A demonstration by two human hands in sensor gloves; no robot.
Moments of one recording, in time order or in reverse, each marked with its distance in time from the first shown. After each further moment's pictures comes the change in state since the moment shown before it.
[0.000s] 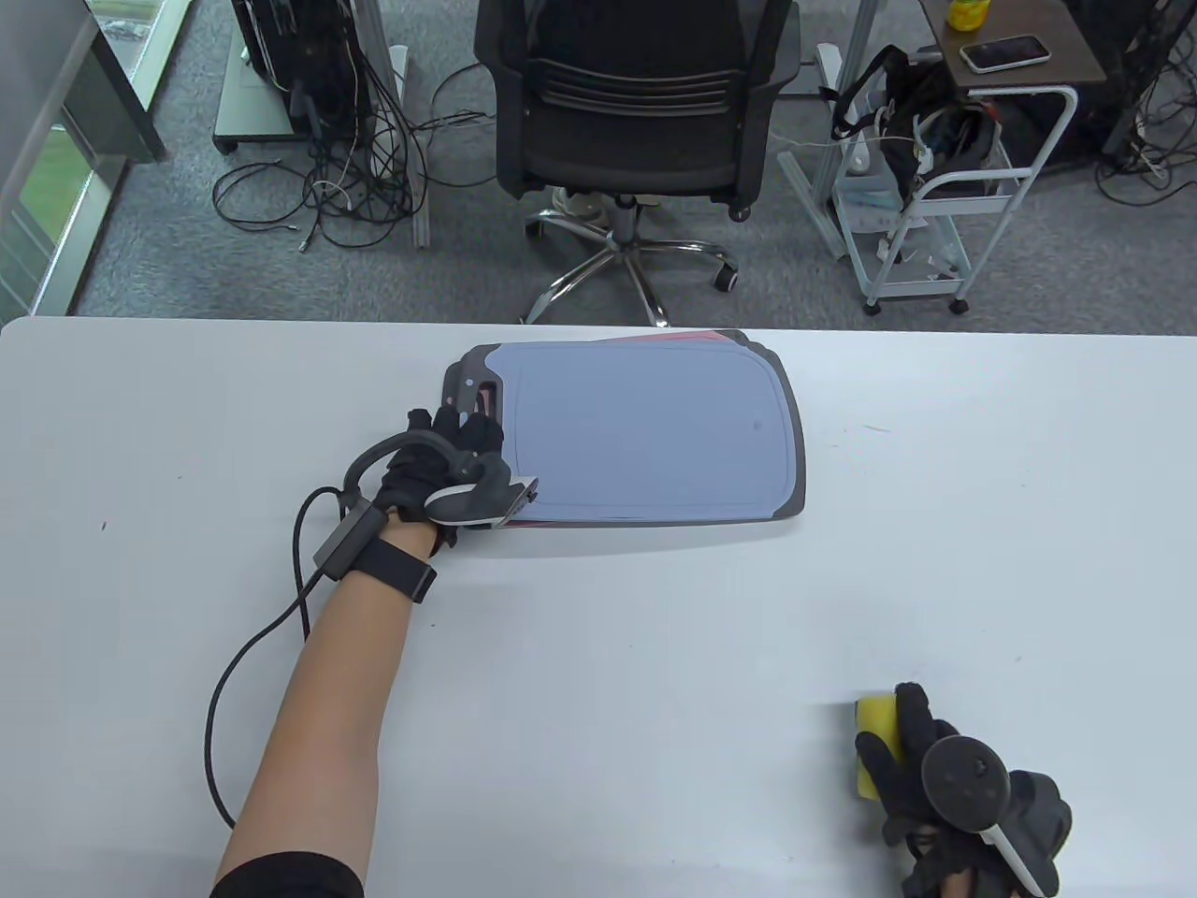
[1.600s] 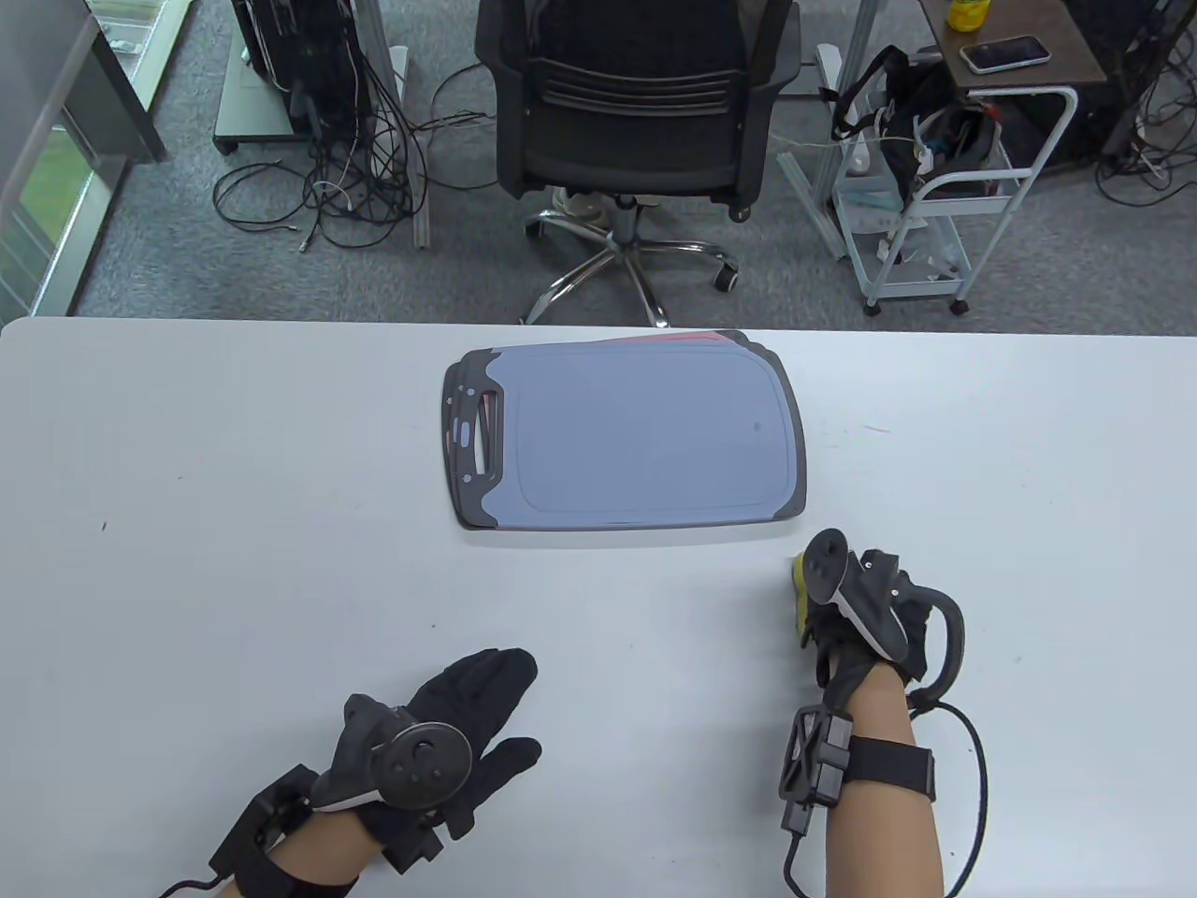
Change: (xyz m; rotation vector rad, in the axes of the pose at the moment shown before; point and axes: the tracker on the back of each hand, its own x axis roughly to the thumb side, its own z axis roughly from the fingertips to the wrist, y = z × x) left_hand 0.068 0.037 0.249 0.395 -0.219 1.009; right_hand 0.099 0.005 -0.151 0.015 0.159 0.345
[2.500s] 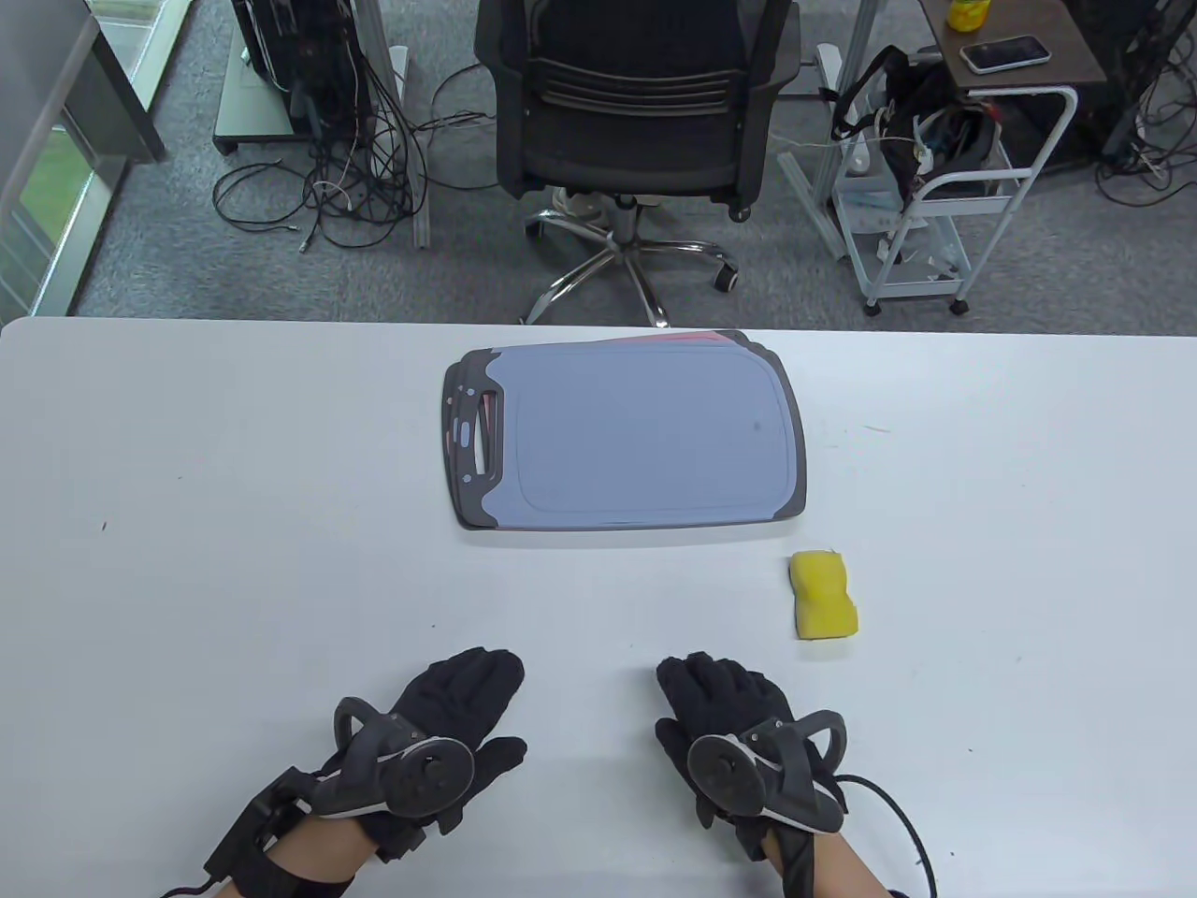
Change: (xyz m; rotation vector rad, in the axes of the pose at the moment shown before) left_hand -0.014 -0.013 0.008 0.003 0.007 -0.169; right_hand 0.070 0.009 0.161 -0.205 -0.751 -0.204
